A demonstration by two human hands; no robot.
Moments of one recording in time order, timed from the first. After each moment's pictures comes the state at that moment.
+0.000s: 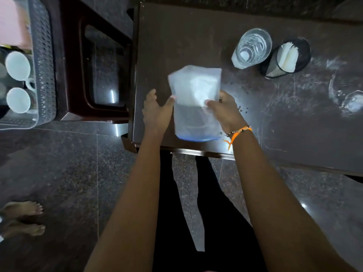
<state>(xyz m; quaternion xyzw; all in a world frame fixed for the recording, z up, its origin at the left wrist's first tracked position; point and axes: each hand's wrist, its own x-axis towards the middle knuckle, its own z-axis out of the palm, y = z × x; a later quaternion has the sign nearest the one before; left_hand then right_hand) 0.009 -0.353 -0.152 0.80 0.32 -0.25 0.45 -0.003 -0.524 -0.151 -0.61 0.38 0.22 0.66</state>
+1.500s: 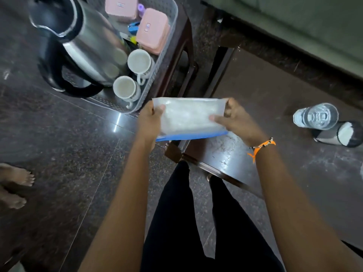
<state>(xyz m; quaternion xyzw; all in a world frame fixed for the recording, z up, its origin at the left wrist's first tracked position) 0.009 -0.129 -0.079 0.68 0.39 -0.12 0.61 0.063 -0.345 -0.072 -0.71 0.10 0.39 0.57</state>
